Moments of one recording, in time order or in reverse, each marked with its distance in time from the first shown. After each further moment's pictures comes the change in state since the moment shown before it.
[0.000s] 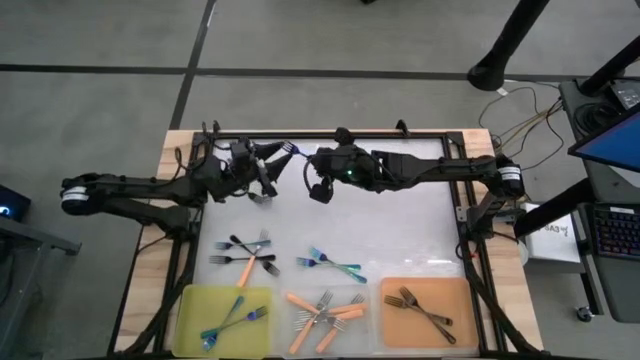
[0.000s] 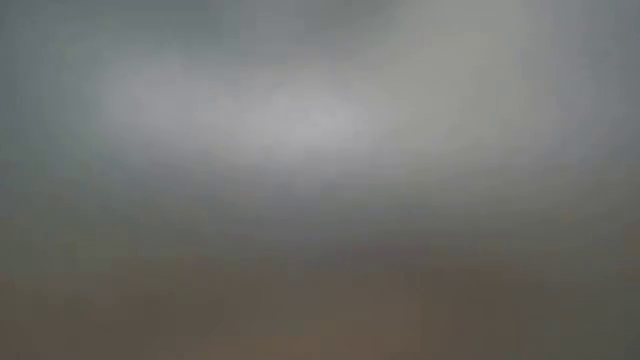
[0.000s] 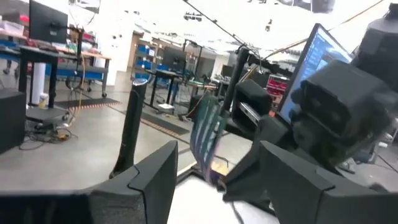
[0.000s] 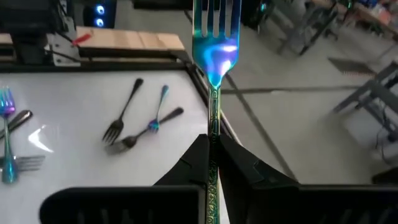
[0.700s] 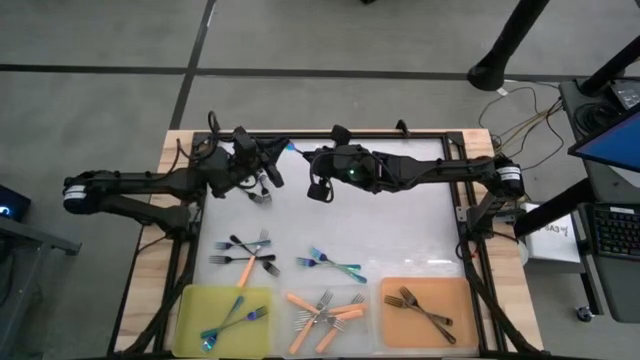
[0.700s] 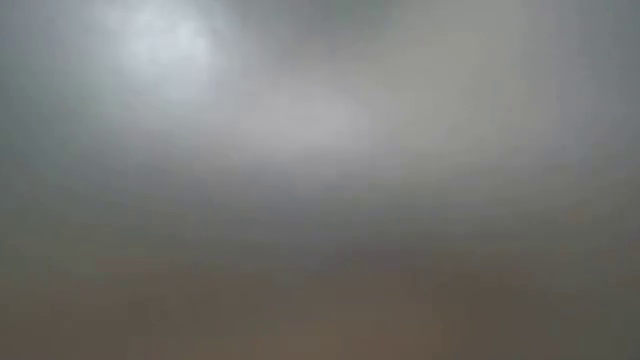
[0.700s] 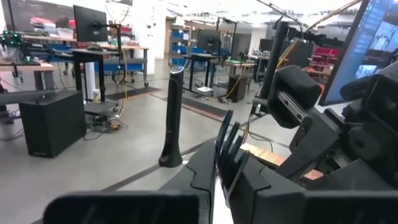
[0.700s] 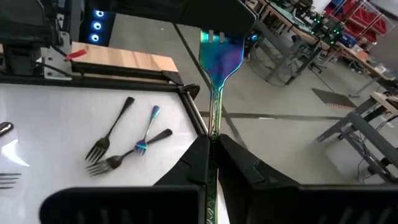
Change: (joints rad) left arm 0.000 0.029 0.184 -0.284 -0.149 0.085; right arm 0.003 0.000 -0.045 0.166 0.003 -0.143
